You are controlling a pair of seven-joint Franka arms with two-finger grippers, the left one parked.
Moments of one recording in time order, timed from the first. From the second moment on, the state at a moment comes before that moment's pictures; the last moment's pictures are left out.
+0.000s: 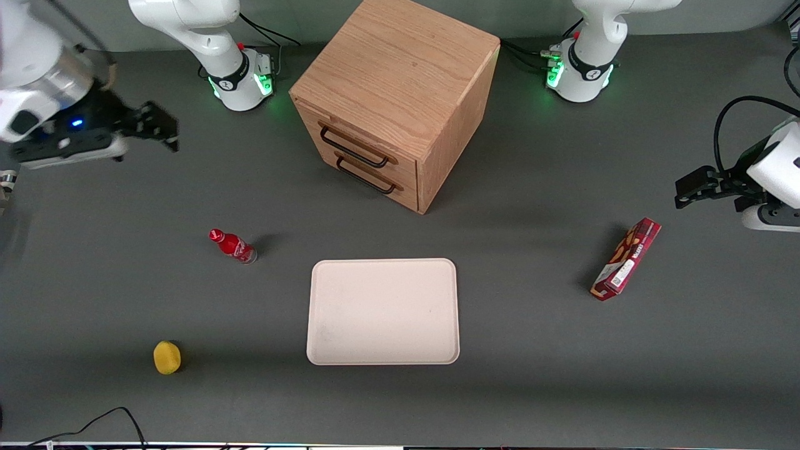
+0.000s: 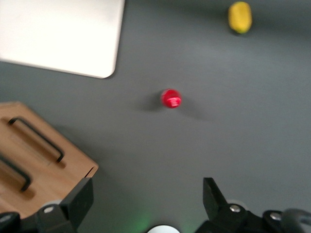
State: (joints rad) arm 0.00 -0.09 0.27 -1.61 0.00 1.47 0.05
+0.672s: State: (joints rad) arm 0.00 0.03 0.37 -1.58 0.28 1.47 -0.35
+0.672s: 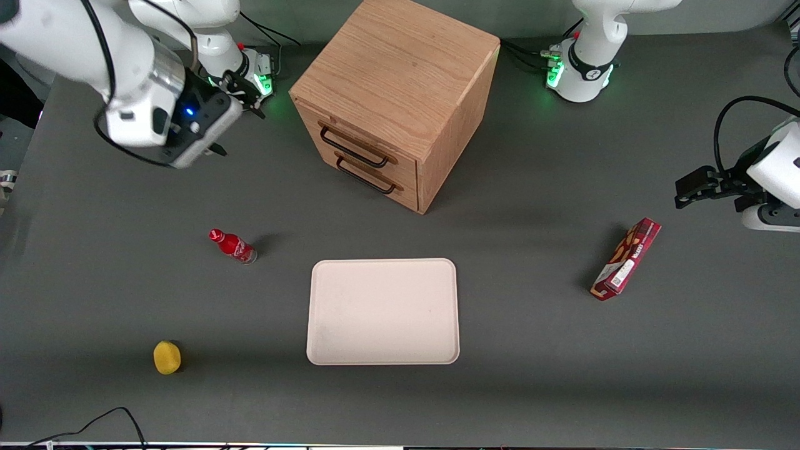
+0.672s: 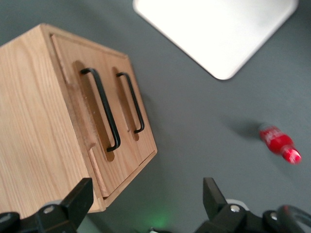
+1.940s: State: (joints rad) arm 0.00 0.17 0.53 -1.84 0.38 1.79 -0.40
